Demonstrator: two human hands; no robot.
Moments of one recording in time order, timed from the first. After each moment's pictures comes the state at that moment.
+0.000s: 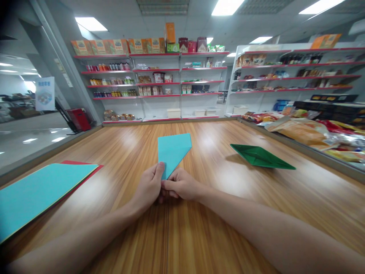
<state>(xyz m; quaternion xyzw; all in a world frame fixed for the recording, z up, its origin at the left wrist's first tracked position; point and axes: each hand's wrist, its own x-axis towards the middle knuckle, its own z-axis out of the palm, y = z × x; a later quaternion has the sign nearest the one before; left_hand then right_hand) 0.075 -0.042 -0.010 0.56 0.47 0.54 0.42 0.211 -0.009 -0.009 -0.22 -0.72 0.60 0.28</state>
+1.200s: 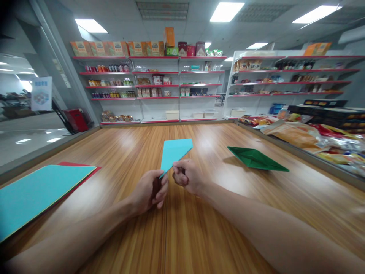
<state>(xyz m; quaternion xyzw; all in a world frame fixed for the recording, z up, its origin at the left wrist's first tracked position) 0.072 -0.042 0.000 0.48 0.27 0.45 0.70 0.222 0.005 0.002 -0.24 -0.49 0.72 0.43</state>
